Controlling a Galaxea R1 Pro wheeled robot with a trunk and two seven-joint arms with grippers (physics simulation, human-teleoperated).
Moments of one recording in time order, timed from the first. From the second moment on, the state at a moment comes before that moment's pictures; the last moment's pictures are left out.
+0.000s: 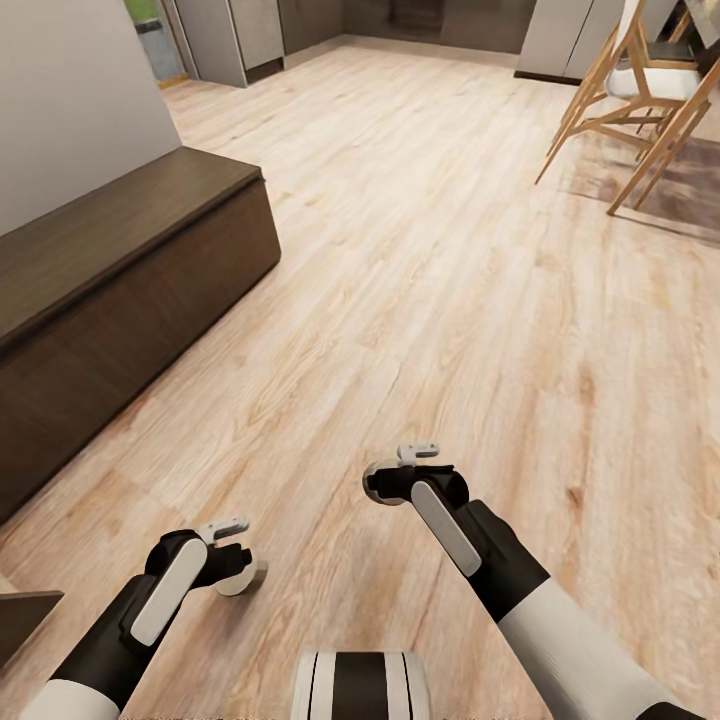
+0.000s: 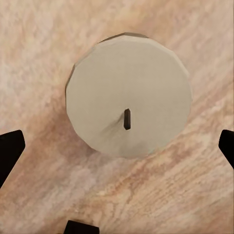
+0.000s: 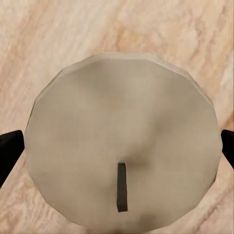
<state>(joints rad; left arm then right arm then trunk) -0.47 0.16 -0.20 -1.18 0.83 0.88 0.63 -0.74 0.05 0.51 -1.15 -0.66 0.79 -0.47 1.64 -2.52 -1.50</state>
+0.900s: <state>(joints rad) -0.47 0.16 -0.21 -1.18 0.84 0.85 0.63 -0.66 0.04 0.51 -1.46 -0.77 0.80 -0.42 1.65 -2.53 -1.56</state>
